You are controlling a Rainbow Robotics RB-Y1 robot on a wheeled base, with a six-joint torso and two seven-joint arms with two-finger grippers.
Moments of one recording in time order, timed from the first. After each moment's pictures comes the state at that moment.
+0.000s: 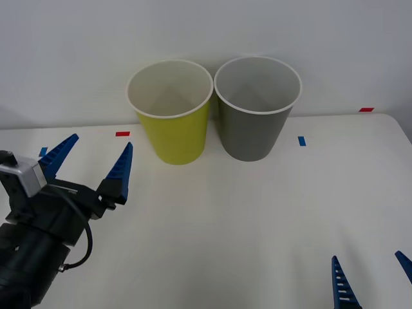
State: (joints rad) right arm 1.08 -0.42 0.23 -2.22 -0.25 -0.50 1.64; left arm 0.54 0.42 -0.15 -2.44 0.49 0.08 -1.65
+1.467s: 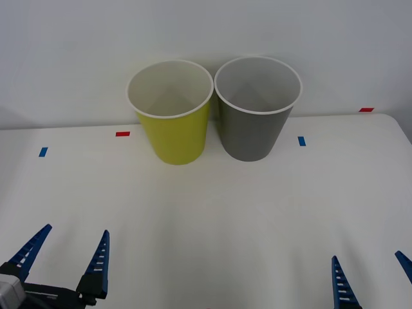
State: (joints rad) right arm 1.08 -0.42 0.23 -2.22 -0.25 -0.50 1.64; left arm 0.98 0.41 -0.23 -2.29 0.23 -0.35 -1.55
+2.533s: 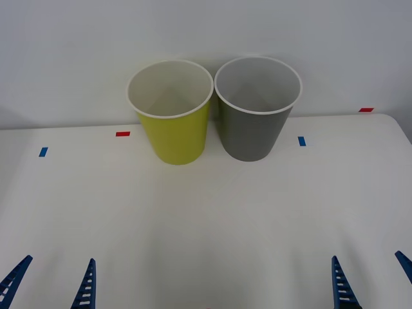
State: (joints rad) right arm 1.08 -0.42 0.23 -2.22 -0.25 -0.50 1.64; left arm 1.12 0.37 -0.23 -2.22 0.17 -0.52 -1.56
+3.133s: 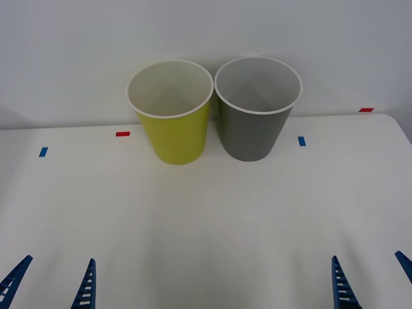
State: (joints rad) right arm 1.08 -0.42 0.23 -2.22 -0.25 -0.50 1.64; left arm 1.12 0.37 -0.23 -2.22 0.17 -0.52 -1.56
